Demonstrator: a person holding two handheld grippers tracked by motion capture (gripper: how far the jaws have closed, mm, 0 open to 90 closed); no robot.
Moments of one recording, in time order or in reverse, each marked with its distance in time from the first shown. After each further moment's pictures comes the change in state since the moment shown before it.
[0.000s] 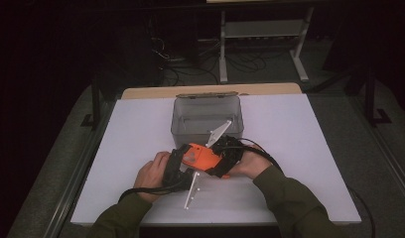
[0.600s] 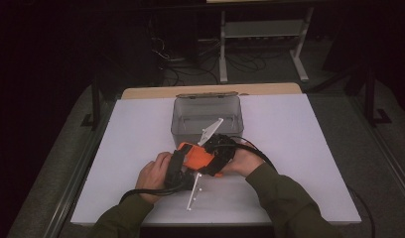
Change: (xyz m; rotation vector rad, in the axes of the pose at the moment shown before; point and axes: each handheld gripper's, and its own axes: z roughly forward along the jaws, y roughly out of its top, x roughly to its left) left arm -0.002 0.005 0.001 0.041 0.046 0.055; right arm 0.003 0.019 0.005 -0.014 0.023 -0.027
